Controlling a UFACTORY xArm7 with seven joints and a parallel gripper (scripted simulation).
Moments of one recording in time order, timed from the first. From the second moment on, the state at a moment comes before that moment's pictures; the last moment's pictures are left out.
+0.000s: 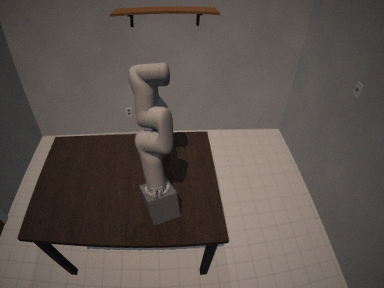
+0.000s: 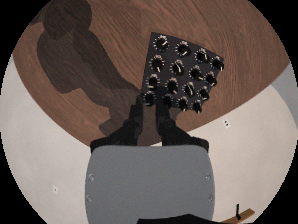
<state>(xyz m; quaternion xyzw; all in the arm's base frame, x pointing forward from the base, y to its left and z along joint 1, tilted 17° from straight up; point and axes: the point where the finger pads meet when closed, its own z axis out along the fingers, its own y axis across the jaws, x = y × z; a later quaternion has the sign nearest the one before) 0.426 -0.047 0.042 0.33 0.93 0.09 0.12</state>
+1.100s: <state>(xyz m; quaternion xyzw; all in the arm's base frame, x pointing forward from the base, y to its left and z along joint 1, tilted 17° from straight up) 0.429 -0.047 0.034 0.33 0.93 0.09 0.12</state>
